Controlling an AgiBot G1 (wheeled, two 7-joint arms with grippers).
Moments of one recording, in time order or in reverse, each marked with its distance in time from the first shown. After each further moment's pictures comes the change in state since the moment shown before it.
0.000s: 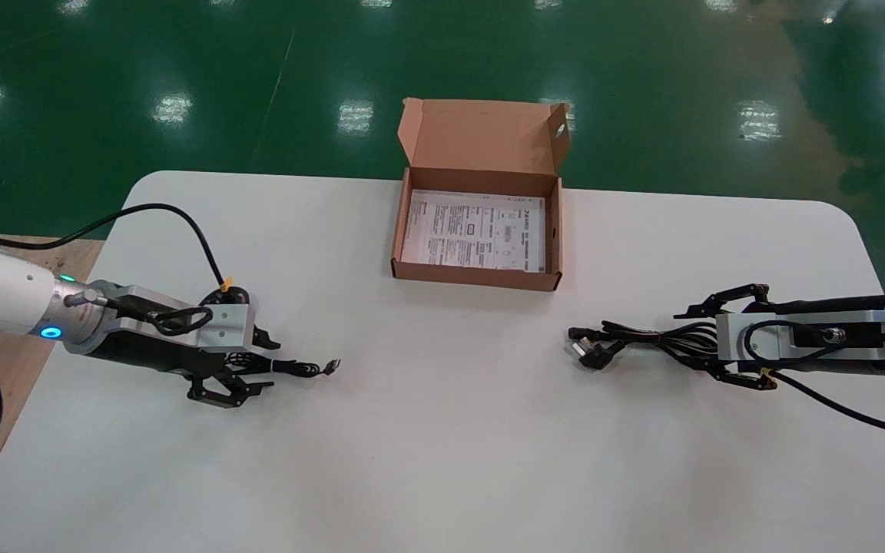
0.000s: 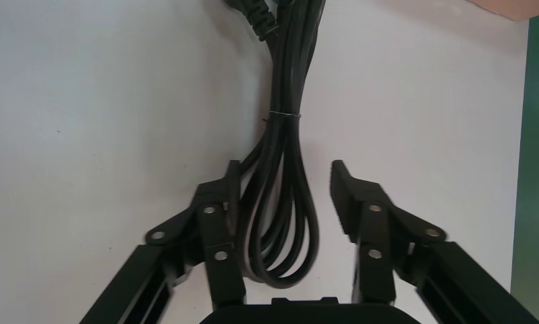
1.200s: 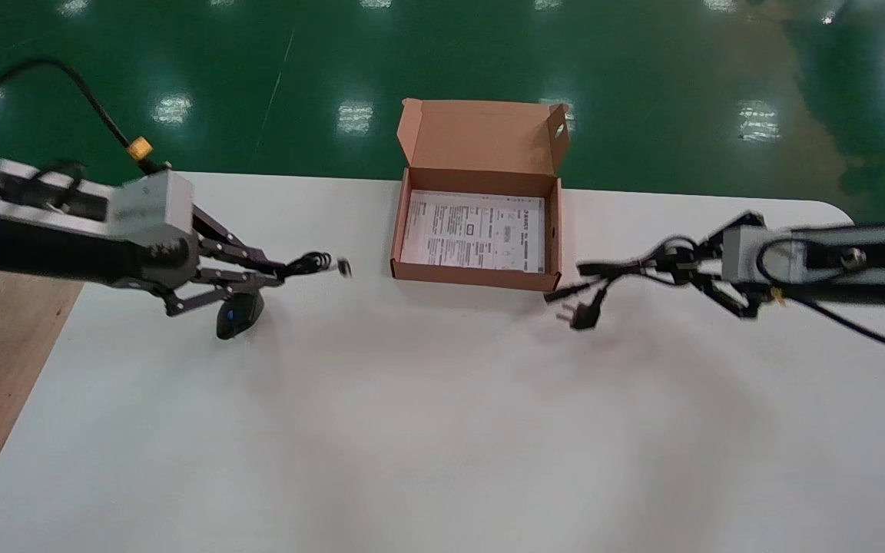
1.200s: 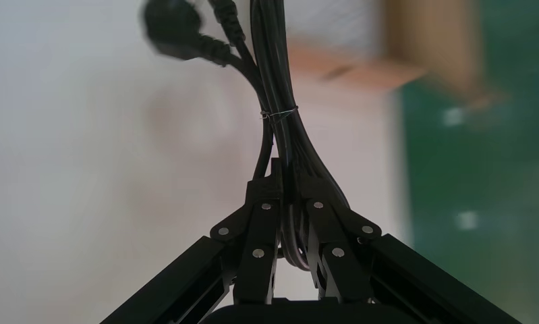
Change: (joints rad) left arm -0.199 -0.114 -0.095 -0.104 -0.135 0.182 -0.100; right arm 0.110 -0.037 0.035 0.039 0.050 -0.028 0.095
